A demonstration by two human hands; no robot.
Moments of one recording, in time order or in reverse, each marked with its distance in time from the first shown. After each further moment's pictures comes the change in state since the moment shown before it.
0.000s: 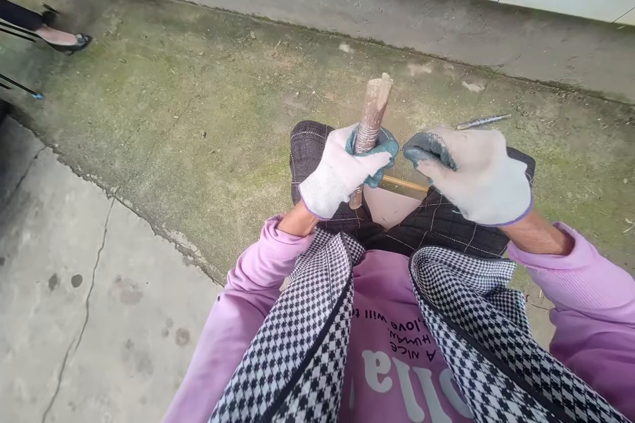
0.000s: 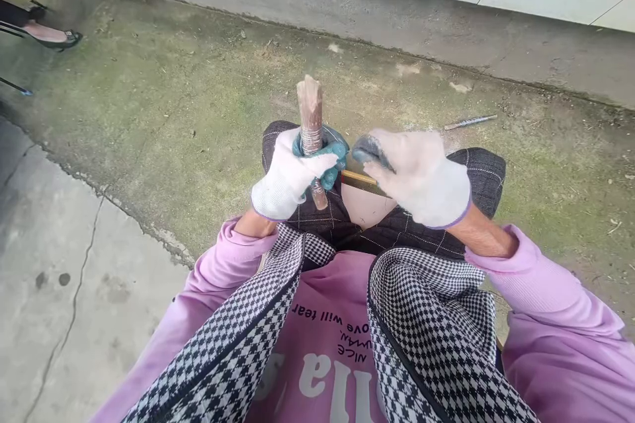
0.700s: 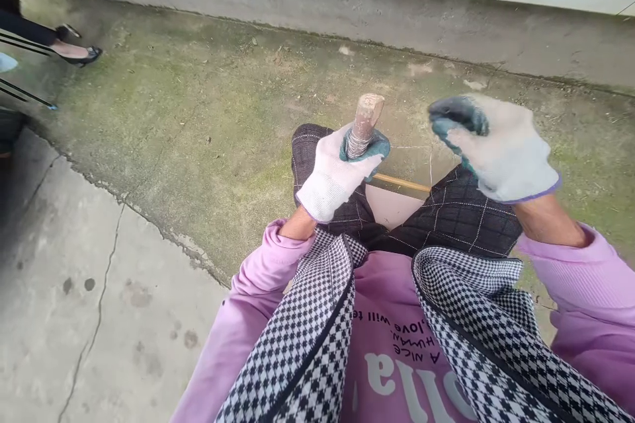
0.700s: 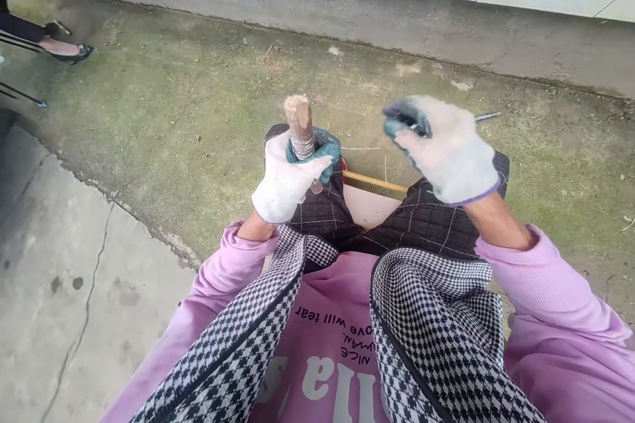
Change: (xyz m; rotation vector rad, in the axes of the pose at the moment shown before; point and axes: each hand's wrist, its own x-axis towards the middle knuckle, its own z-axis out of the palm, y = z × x) left_hand 0.003 -0.020 -0.001 -0.023 0.184 0.121; right_hand 0.004 0.021 -0.005 0.127 0.266 0.135
